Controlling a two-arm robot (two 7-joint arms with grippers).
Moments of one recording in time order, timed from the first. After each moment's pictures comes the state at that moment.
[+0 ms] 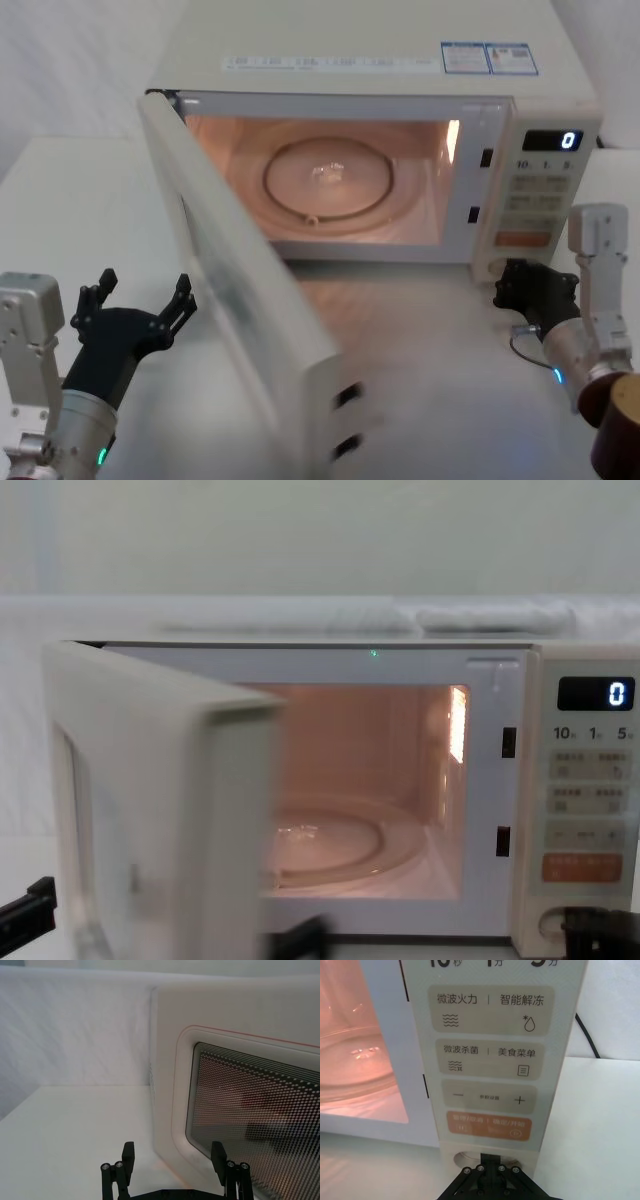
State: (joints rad) left arm 0.27 0.24 0.04 -1.85 -0.25 -0.02 -0.02; right arm 0.12 0.00 -0.12 -1.45 0.01 0.16 0.06
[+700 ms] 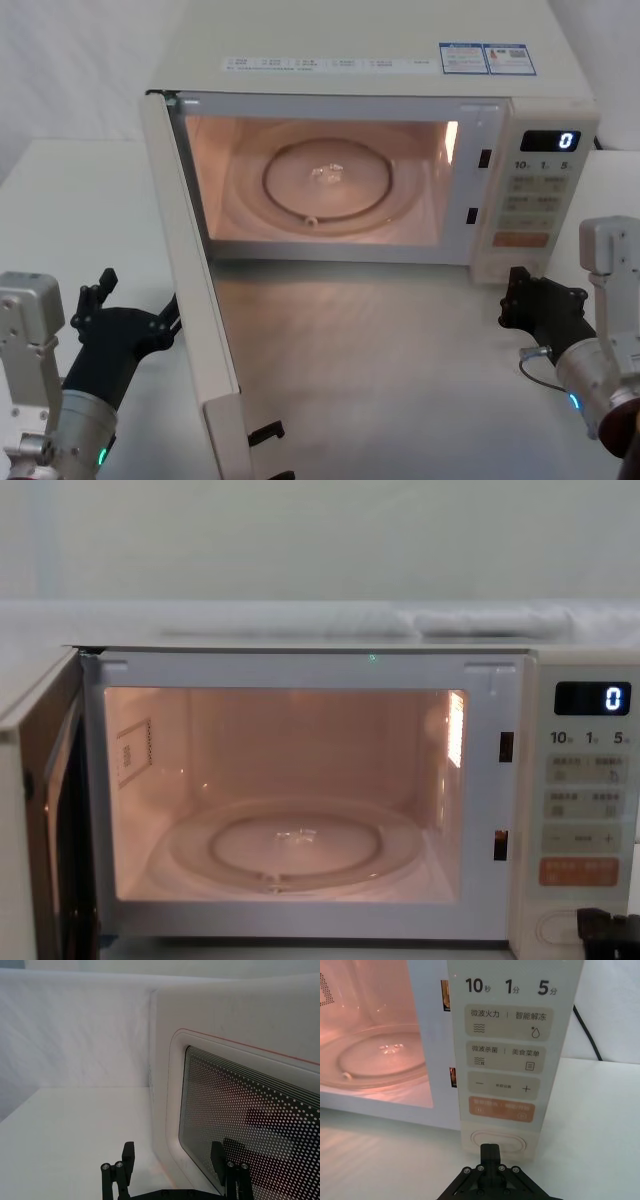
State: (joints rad) left arm 0.27 0.24 0.04 -1.85 -0.25 -0.02 -0.02; right arm 0.00 0.03 -0.13 -1.63 0.02 0.23 0.09
